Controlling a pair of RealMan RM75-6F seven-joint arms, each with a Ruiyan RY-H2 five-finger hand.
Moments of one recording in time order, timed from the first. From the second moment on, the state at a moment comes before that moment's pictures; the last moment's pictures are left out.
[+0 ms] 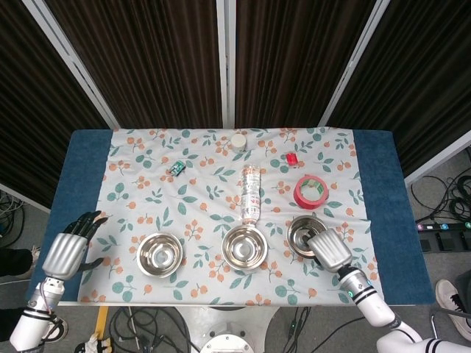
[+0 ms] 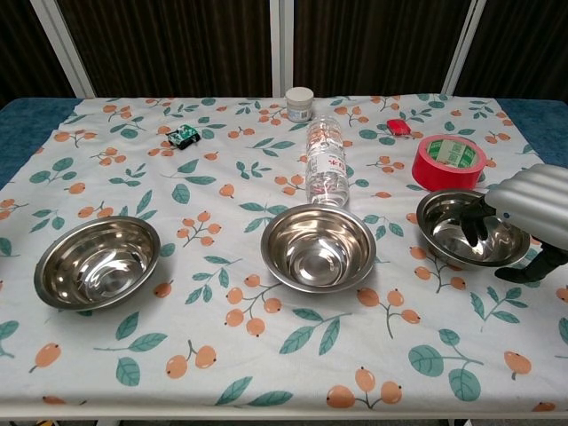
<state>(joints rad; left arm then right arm) -0.21 -1.41 0.02 -1.26 1.59 1.40 -0.06 0.44 -1.46 0.02 -1.46 -1.48 1.01 -0.50</state>
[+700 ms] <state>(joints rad) -0.21 -1.42 0.02 -1.23 1.58 1.40 -0.07 0.47 -1.50 0.01 -1.43 -1.40 0.97 -0.54</state>
